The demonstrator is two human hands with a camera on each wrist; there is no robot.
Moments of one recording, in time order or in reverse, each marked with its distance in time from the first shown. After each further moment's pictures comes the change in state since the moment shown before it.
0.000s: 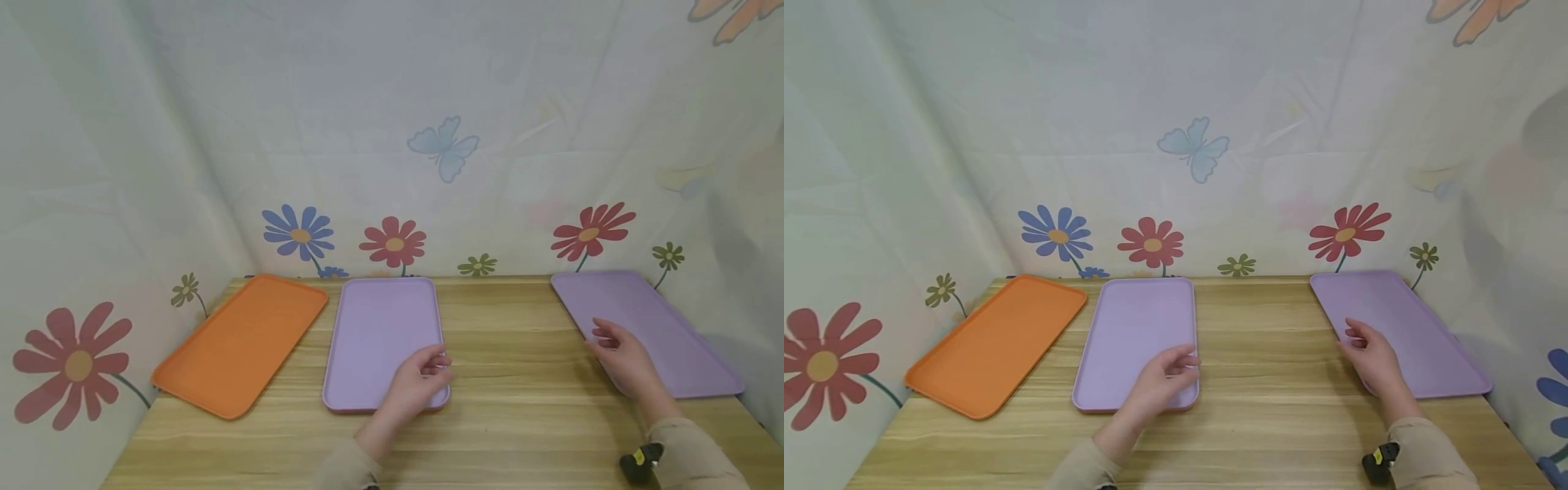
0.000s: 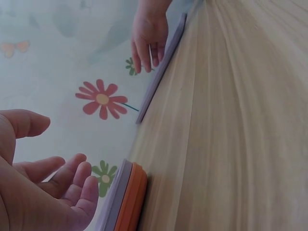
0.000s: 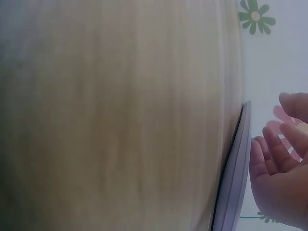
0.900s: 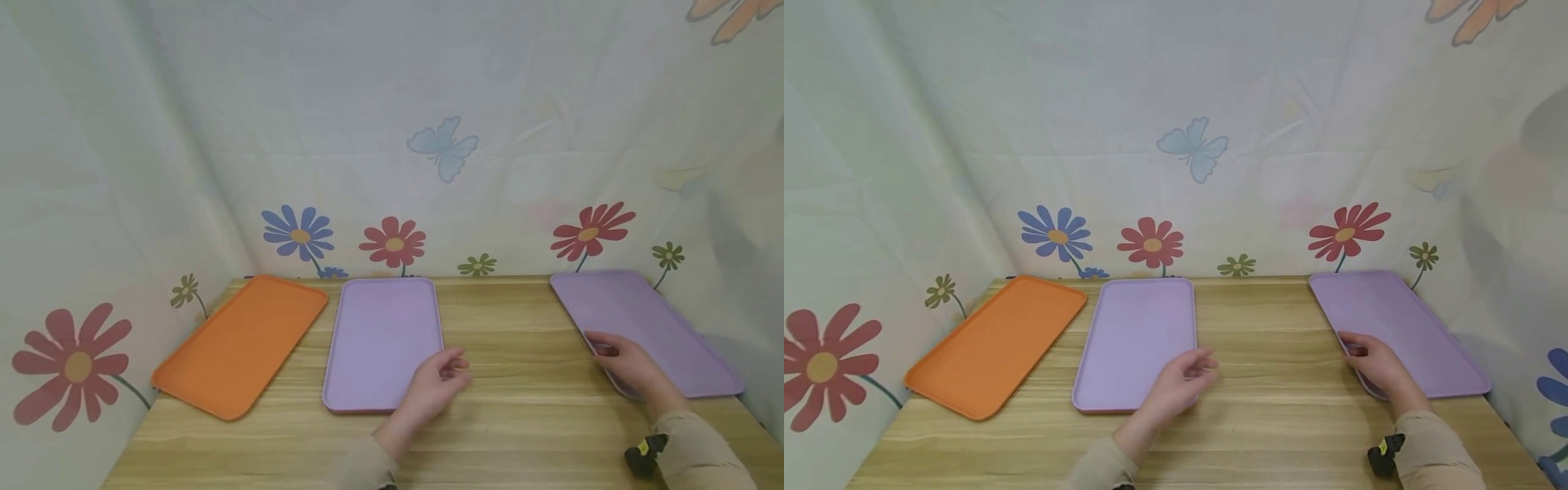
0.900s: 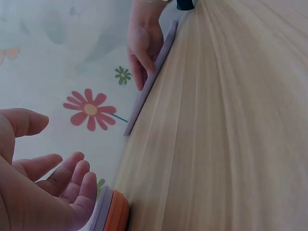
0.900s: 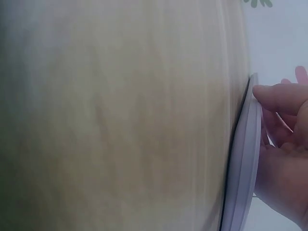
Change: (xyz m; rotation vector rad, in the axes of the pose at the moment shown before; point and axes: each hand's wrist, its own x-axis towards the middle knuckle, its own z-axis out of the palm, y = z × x) left_hand 0.006 -0.001 0.026 0.023 -0.031 0.000; right_hand 0.006 0.019 -0.011 -0.054 -0.181 -0.068
